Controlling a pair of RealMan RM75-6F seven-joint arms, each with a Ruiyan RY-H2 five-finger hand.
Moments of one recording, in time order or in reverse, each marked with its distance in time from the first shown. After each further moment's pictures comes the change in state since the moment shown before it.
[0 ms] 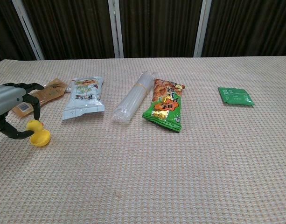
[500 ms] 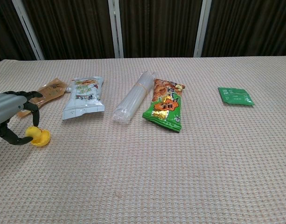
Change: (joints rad) left arm -0.017 -0.034 0.014 0.072 -0.047 -0.013 -0.018; right arm 0.000 0.000 0.000 0.001 -0.003 0.001 0.006
